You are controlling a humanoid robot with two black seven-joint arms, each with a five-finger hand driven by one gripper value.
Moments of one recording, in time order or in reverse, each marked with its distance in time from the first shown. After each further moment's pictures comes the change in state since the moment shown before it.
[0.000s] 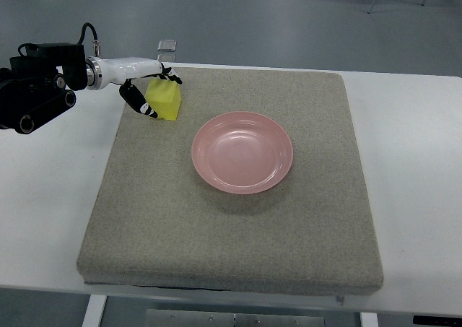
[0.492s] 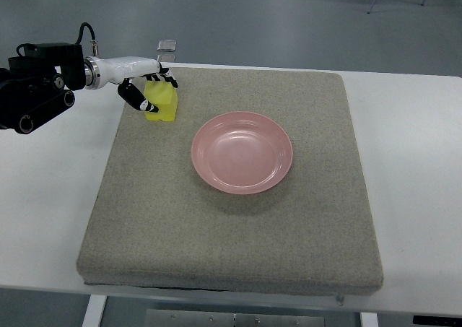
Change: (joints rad) left arm 0.003 -0.002 0.001 0.014 0.001 -0.001 0.003; right arm 0.000 0.000 0.000 0.000 0.000 0.000 0.000
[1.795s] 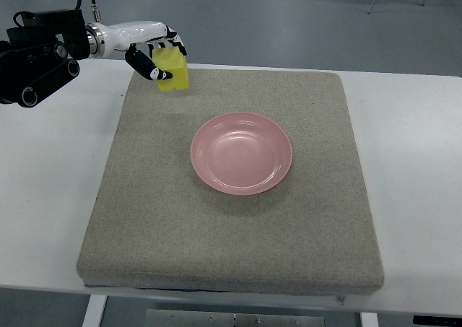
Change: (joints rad) left arm -0.088 -0.042 -0.077 0.016 -0.027 -0.011 0.013; right arm 0.000 0.000 0.000 0.000 0.000 0.000 0.000
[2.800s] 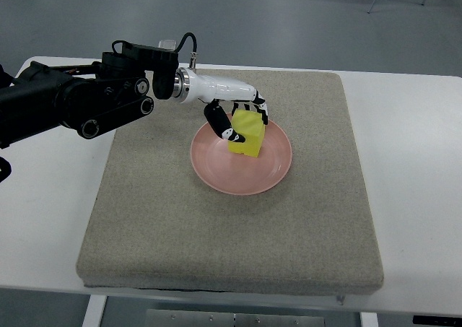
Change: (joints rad) left arm -0.014 -0.142 0.067 -0.218 0.054 -0.089 -0.001; right arm 0.000 0.000 0.000 0.000 0.000 0.000 0.000
